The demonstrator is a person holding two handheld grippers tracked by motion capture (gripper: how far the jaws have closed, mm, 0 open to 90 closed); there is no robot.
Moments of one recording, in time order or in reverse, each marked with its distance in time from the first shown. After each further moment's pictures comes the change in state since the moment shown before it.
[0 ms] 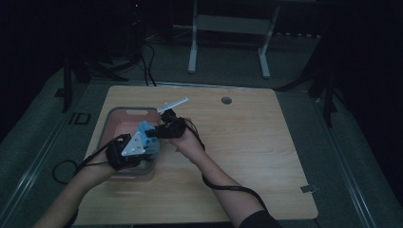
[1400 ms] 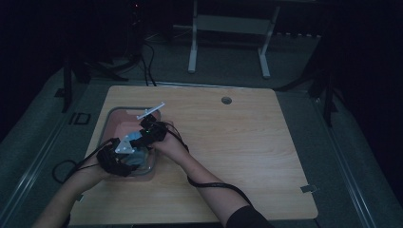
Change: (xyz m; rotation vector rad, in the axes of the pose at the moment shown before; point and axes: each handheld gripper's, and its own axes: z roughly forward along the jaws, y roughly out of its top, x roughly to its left) left arm 0.016 -0.048 0.023 0.138 0.007 -0.207; right arm 0.004 0.003 0.061 0.097 -0.021 -0.023
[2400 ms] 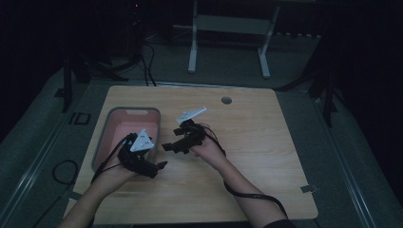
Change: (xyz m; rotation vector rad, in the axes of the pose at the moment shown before) left arm -0.051 0.066 -0.006 -0.281 -0.050 -0.053; right arm -0.027 -0.066 -0.096 -0.056 -0.035 -0.039
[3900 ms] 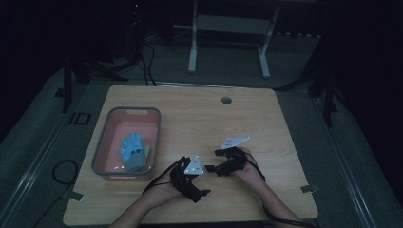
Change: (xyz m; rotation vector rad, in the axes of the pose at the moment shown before) left arm -0.089 0.003 0.115 0.028 -0.285 0.105; right arm -0.036 -0.139 -0.066 0.008 -0.110 0.037
